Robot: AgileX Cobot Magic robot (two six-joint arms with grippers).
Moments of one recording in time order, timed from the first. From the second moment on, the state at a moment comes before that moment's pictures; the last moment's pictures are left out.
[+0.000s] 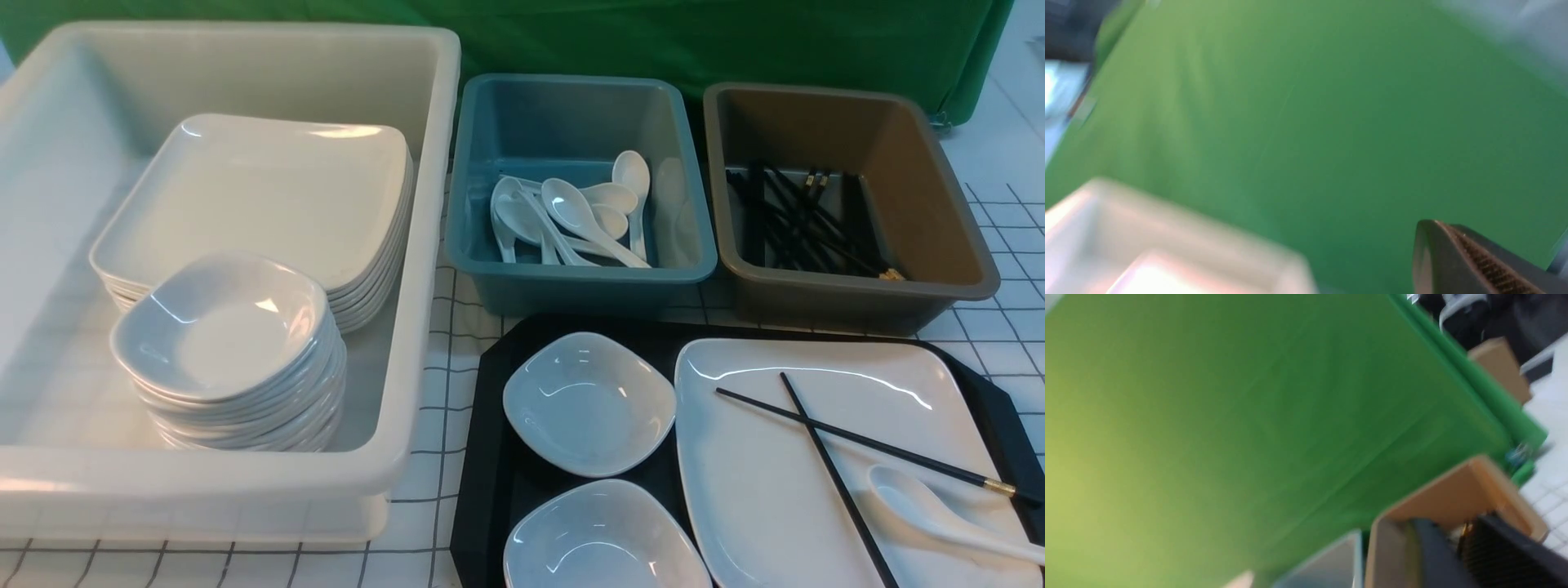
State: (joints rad) right arm 0.07 0.02 -0.09 0.05 -0.08 0.61; left arm 0.02 0.30 -0.72 -0.12 0.37 -0.39
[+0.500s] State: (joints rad) right arm 0.54 0.94 -0.88 -0.20 1.15 0.10; left arm 0.01 0.97 -0.96 -0.54 1.09 0.23
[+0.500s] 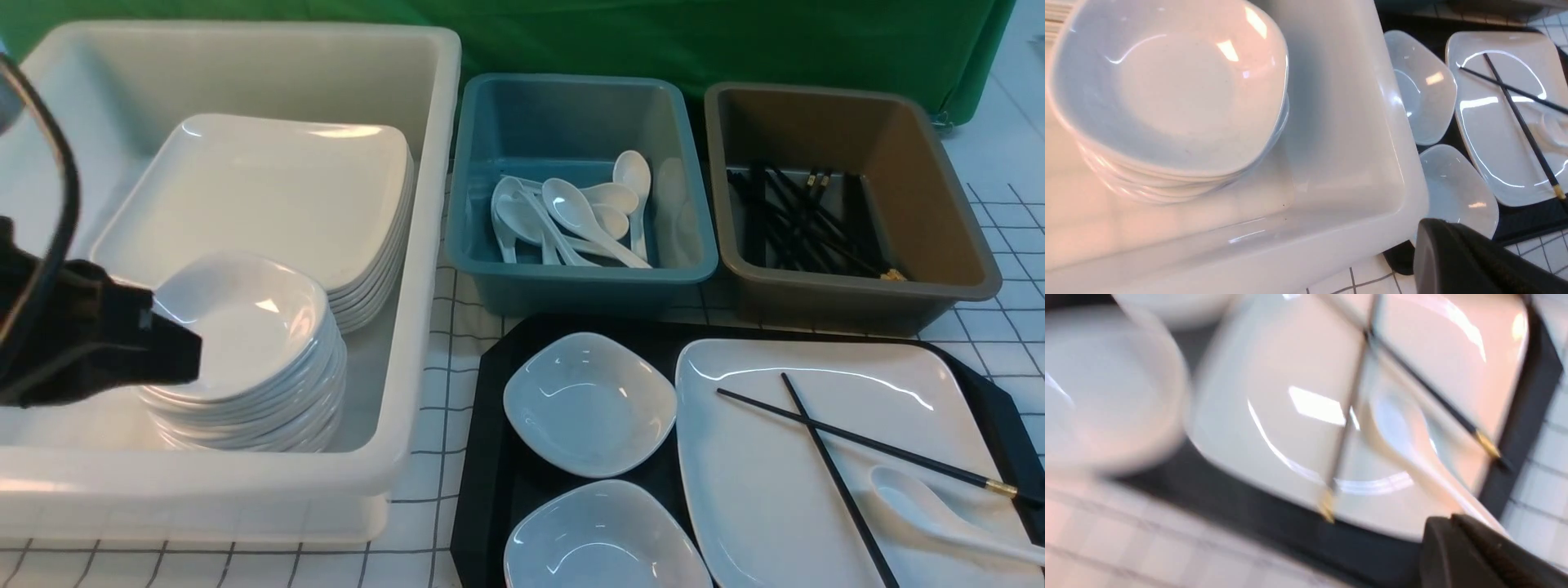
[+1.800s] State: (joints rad) right arm 0.20 1.71 -0.97 -0.13 0.99 -0.35; left arm -0.79 1.25 -0.96 -0.47 0.70 0.12
